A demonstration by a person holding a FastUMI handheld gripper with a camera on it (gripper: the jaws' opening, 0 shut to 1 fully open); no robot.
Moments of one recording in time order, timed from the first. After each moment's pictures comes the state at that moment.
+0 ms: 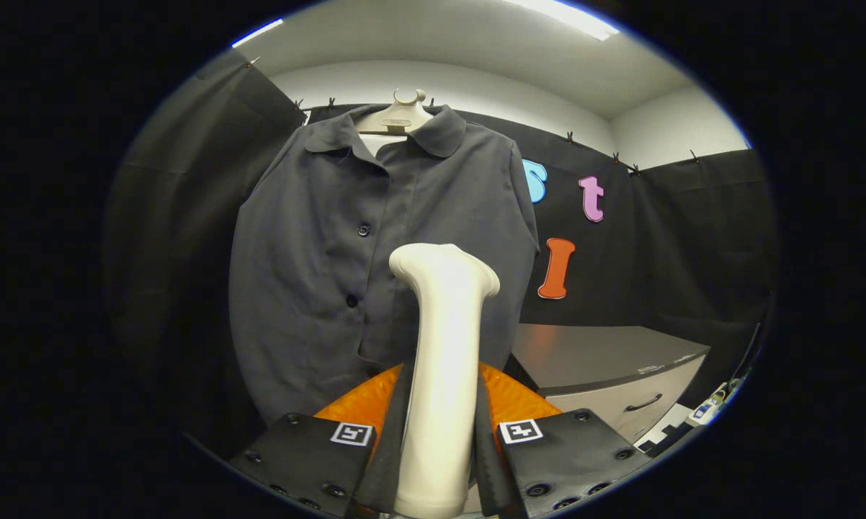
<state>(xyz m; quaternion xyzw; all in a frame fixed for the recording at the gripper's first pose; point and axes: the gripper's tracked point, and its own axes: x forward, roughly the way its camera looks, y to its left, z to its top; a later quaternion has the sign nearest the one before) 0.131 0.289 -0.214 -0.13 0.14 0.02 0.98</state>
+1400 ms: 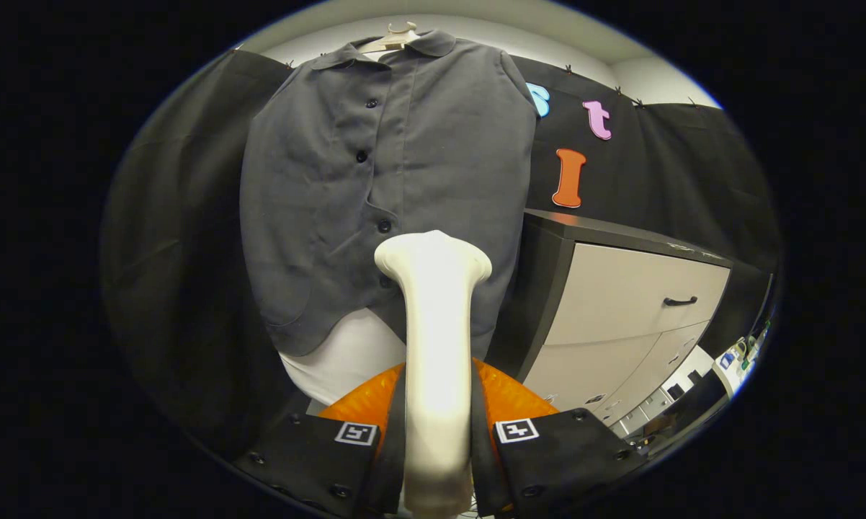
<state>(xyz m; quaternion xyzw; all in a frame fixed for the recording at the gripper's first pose) 0.049 0.263 -0.345 -0.09 0.28 0.02 0.95</state>
